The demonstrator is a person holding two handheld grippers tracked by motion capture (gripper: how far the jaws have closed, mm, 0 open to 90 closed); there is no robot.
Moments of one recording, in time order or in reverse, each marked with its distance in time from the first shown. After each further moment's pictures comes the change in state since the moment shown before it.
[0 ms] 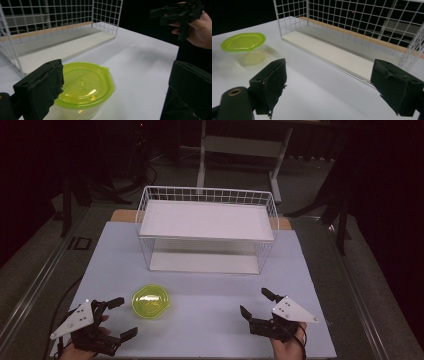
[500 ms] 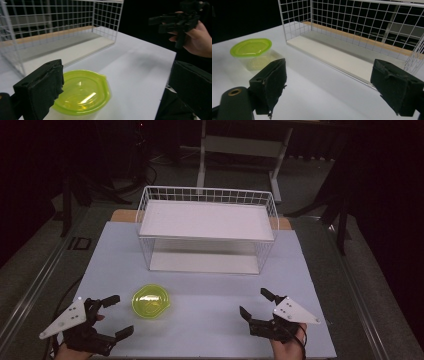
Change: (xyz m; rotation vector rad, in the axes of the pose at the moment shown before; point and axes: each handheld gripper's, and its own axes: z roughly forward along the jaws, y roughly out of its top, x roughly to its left) left arm -0.001 0.022 -0.012 0.005 0.030 -0.033; right arm 0.002 0.003 -0.003 -0.029 0.025 0.022
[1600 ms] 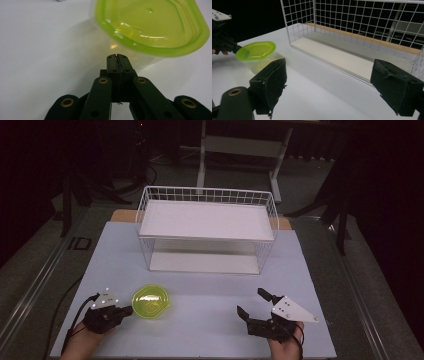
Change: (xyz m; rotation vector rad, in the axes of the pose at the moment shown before) left arm 0.039 -0.041 0.056 0.507 0.206 -0.060; right arm 0.003 0.001 0.004 -0.005 0.024 0.029
